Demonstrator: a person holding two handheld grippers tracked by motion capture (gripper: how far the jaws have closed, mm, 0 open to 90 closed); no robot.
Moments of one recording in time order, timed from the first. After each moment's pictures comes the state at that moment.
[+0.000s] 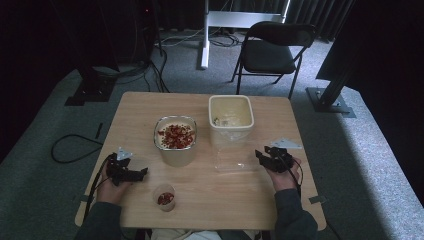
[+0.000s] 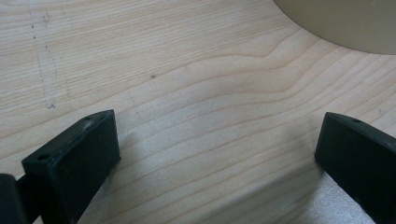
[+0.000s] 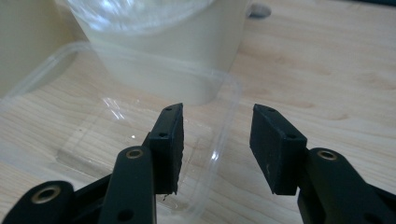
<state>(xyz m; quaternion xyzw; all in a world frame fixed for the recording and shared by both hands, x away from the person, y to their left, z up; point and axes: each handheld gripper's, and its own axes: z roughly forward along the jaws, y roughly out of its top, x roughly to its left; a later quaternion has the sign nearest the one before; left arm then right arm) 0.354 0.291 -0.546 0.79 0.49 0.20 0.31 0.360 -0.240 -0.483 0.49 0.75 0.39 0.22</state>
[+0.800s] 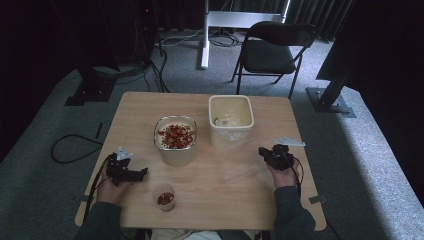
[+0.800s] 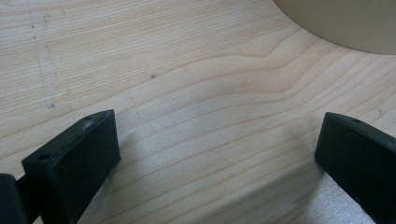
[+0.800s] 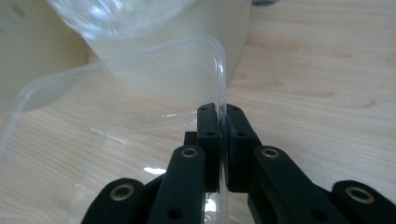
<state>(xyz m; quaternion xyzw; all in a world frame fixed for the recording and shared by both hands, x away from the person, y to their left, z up) 0.354 0.291 -0.546 0.79 0.49 0.20 0.31 0.367 -0.250 -0.486 0.52 0.73 0.42 0.18</state>
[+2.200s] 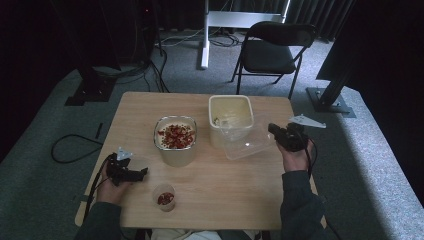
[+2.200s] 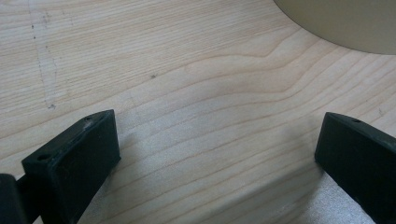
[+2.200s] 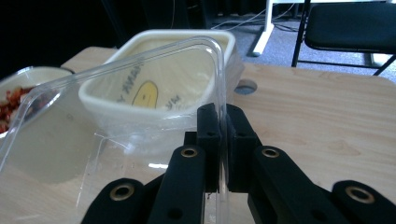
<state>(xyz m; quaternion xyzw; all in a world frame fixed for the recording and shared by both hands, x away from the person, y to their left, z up) 0.355 0.291 -0.546 0.79 0.49 0.20 0.31 0.373 -0.260 -0.392 0.51 0.68 0.47 0.23</state>
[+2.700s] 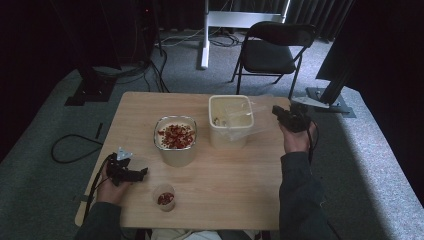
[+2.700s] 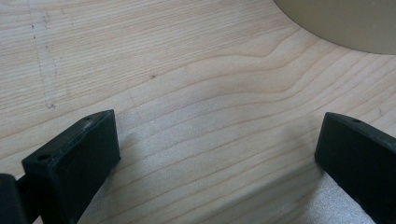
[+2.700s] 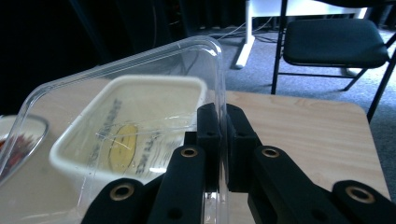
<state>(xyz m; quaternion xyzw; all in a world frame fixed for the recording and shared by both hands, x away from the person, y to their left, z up) 0.354 0.291 -0.546 0.79 0.49 0.20 0.31 0.414 -0.263 -0.359 0.53 0.66 0.47 0.25</state>
